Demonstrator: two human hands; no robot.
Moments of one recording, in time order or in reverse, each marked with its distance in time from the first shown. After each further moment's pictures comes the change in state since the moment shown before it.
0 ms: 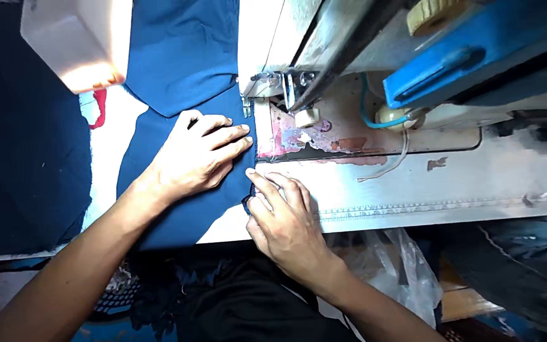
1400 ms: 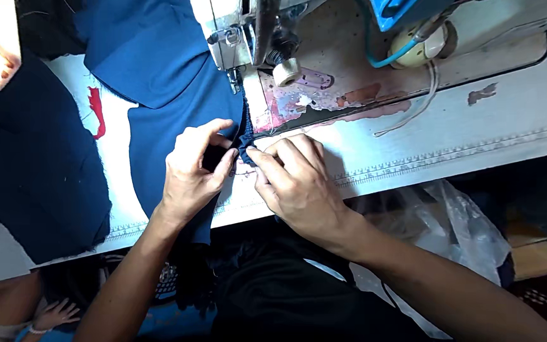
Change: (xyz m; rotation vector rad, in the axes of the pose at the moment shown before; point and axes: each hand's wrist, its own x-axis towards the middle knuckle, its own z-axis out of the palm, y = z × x) left_hand -0.016 0.055 -0.004 -0.377 0.173 -0.410; right_hand 0.016 0.001 -0.008 0.089 0.159 0.082
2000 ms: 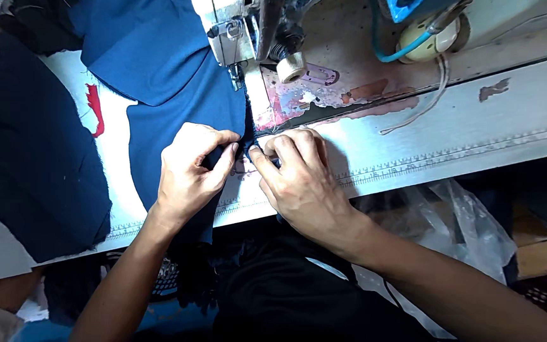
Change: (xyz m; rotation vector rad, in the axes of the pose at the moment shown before) left_hand 0.005 0.004 -0.008 -0.003 0.003 0.022; right_hand 0.002 0.000 -0.001 -0.170 -0.121 -0.049
